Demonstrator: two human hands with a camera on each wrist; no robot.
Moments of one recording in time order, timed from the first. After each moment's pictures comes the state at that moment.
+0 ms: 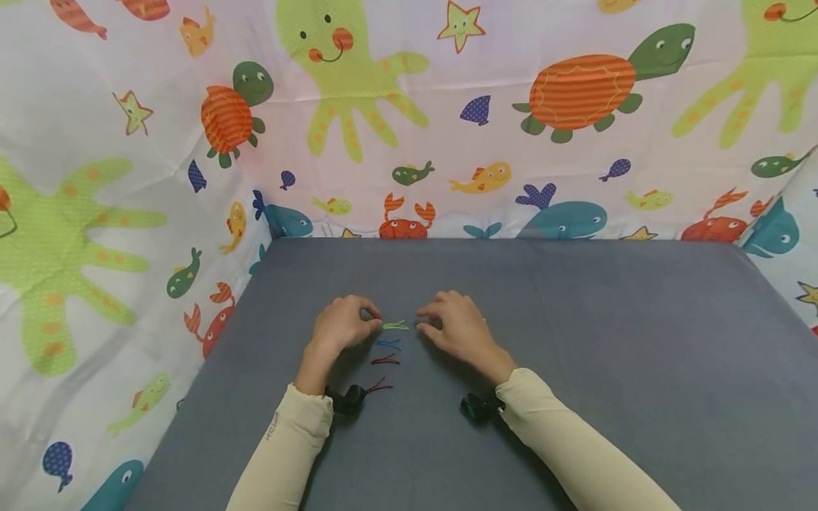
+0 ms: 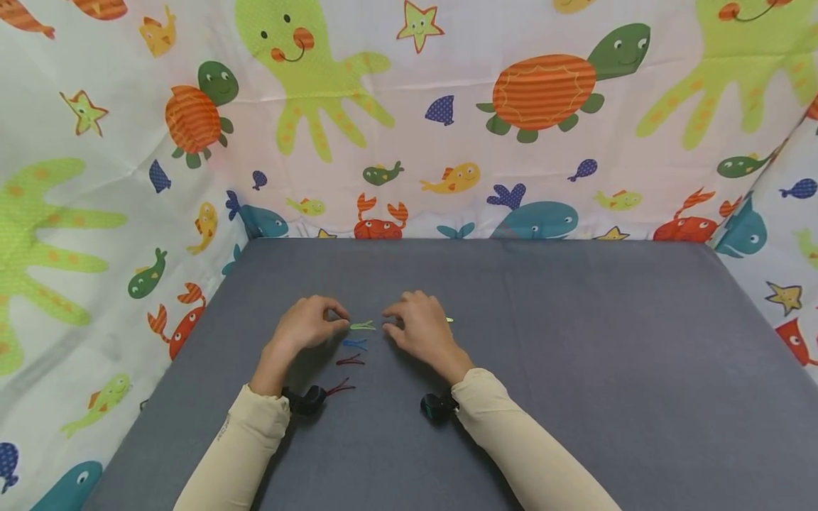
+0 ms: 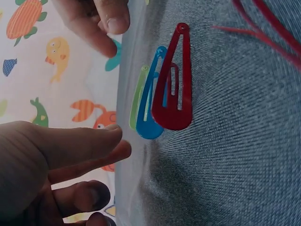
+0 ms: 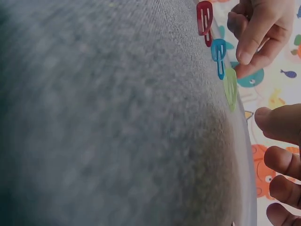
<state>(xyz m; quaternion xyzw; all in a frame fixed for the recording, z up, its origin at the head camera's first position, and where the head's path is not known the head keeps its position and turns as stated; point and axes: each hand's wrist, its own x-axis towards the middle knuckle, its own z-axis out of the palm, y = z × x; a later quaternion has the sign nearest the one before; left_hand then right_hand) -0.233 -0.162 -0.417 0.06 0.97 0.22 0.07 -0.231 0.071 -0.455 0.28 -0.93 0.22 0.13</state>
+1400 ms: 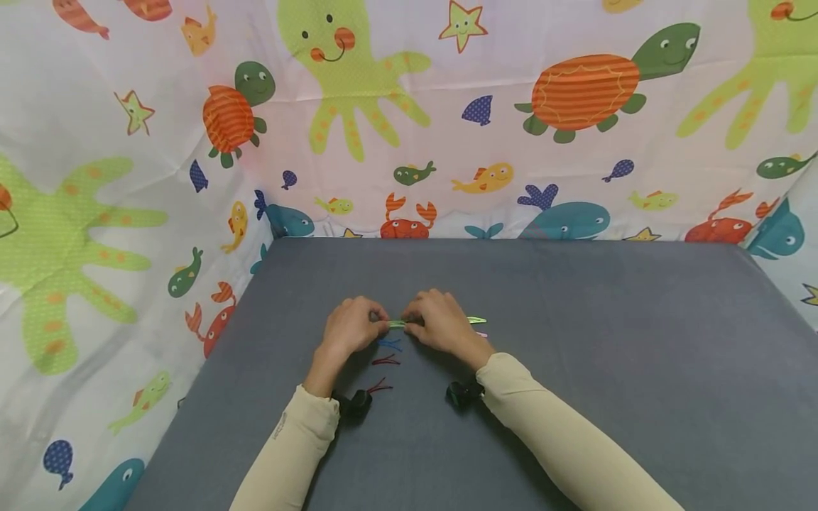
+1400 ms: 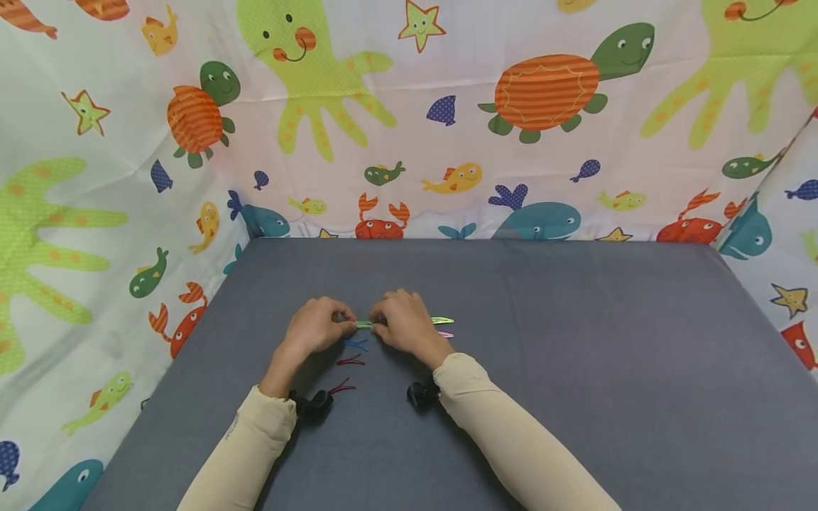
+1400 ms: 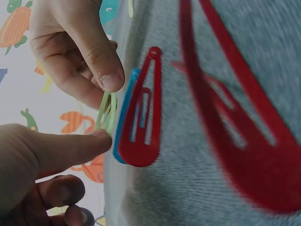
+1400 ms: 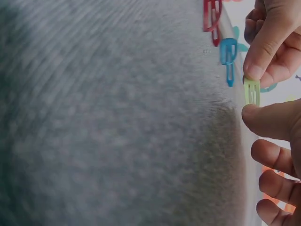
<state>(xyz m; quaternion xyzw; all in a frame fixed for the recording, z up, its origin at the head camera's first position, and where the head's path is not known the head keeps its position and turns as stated) -0.235 -0.150 -0.430 0.07 0.97 0.22 0.02 -0.253 0.046 -0.458 0.31 -0.92 0.22 0.05</state>
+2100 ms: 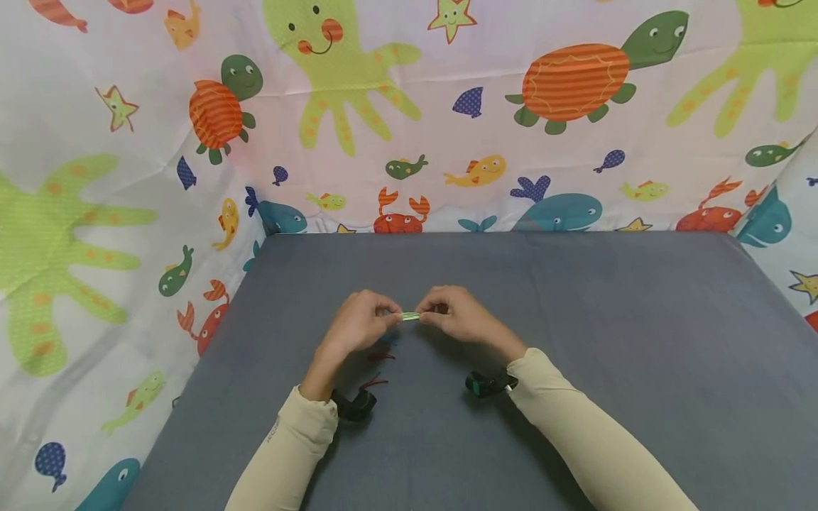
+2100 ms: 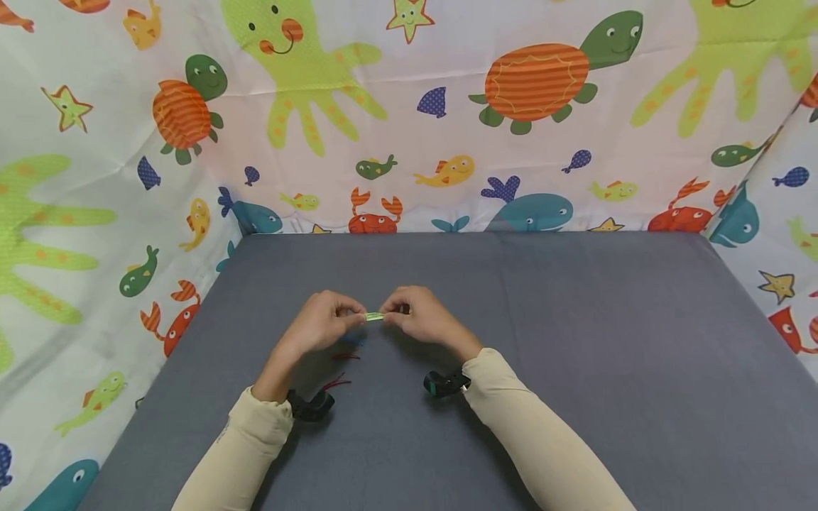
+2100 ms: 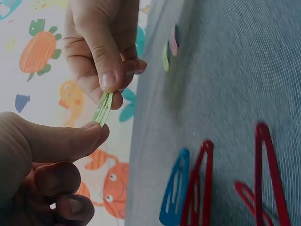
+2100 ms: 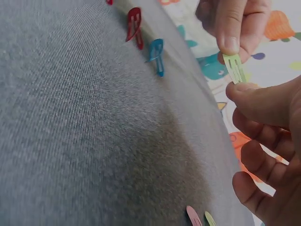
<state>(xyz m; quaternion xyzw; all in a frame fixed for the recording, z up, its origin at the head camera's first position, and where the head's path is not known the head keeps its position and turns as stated) -0.220 -0.130 -0.407 0.13 0.93 0.33 0.05 -0.247 0.092 -0.443 0.30 -0.84 0.44 -0.05</state>
